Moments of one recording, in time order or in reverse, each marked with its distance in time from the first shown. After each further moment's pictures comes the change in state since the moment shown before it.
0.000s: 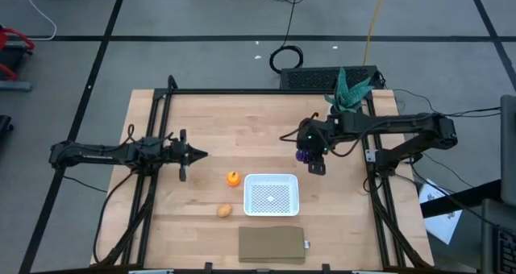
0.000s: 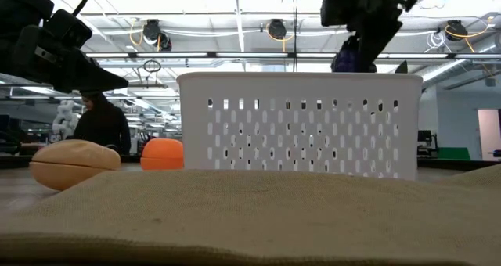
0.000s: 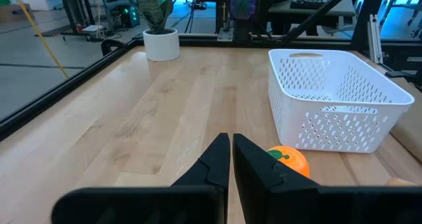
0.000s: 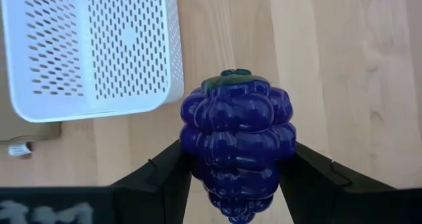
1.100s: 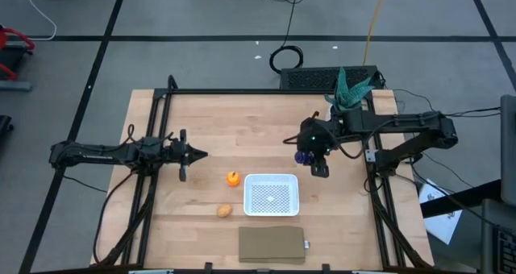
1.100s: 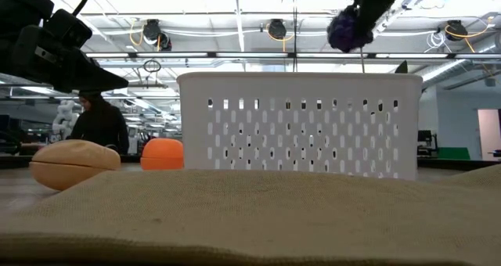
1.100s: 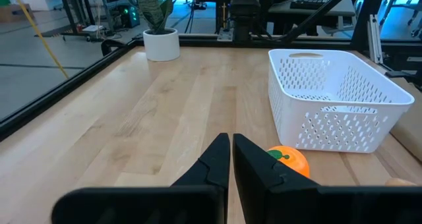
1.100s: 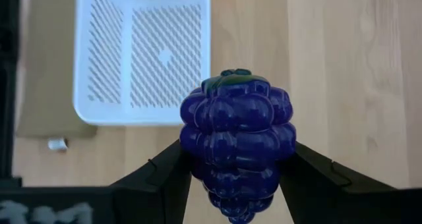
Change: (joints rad) left arm 0.000 0.000 0.000 0.000 0.000 0.000; right arm 0.074 0.000 0.139 -0.059 0.000 -0.011
